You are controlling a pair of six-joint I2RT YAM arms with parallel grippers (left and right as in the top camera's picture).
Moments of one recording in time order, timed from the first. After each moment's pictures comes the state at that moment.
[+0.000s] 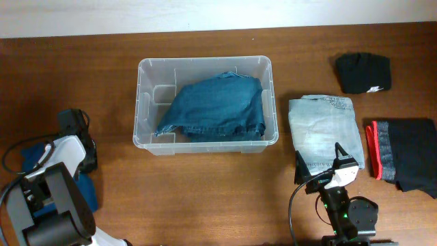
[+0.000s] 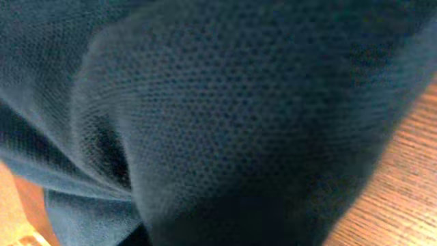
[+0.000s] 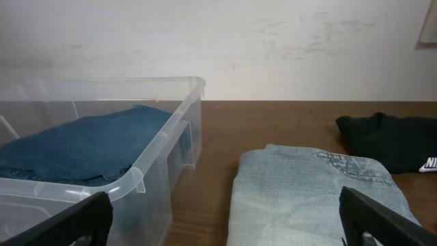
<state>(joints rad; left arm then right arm) 0.36 1.79 0.95 -0.52 -0.54 0.24 -0.03 0.01 0.01 -0.06 -0.20 0.06</state>
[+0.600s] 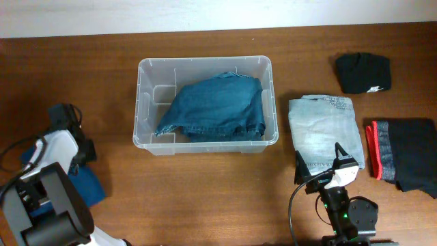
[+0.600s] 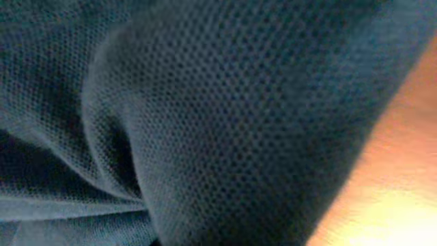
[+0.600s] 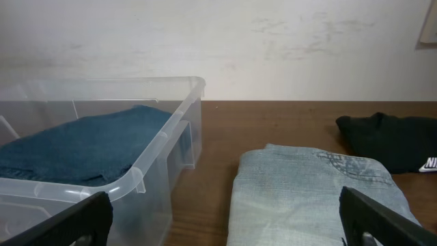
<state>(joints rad) 0.39 1.80 1.08 -0.62 -0.31 0.10 -0.03 0.01 0.01 -0.06 -0.20 0.06</state>
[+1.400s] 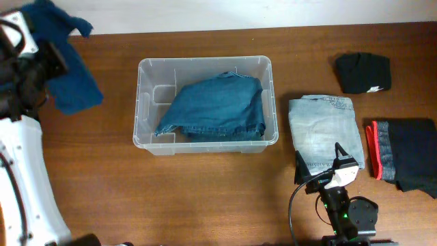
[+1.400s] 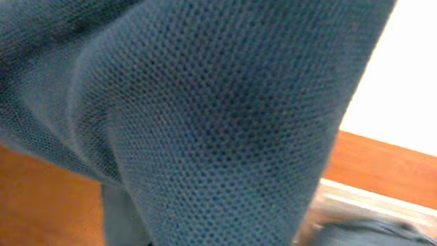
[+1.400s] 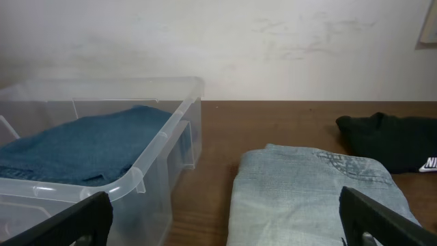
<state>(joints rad) 0.27 1.56 1.80 -0.82 0.17 -0.09 -0.03 0.01 0.01 -0.06 -0.20 0.06</state>
